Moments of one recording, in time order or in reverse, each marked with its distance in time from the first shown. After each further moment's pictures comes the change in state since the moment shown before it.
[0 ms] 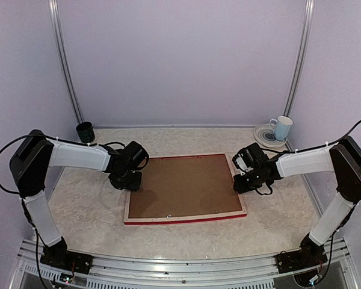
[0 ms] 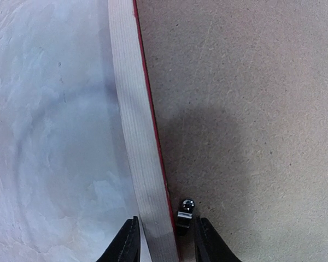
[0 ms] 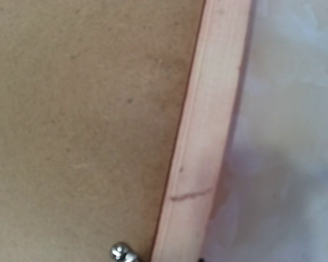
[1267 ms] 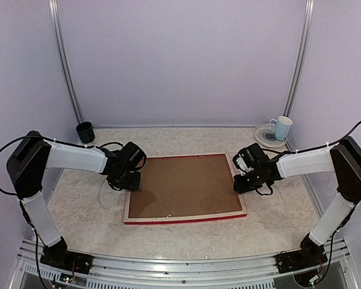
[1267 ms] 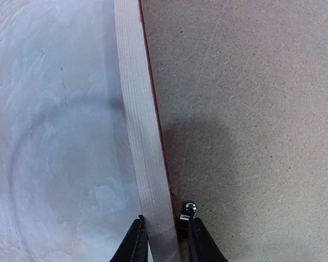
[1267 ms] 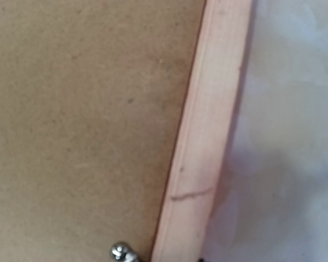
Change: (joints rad) left arm 0.014 -0.022 -0.048 0.071 0.010 0.003; right arm -0.002 -0.006 -0.008 0.008 -0.003 0.000
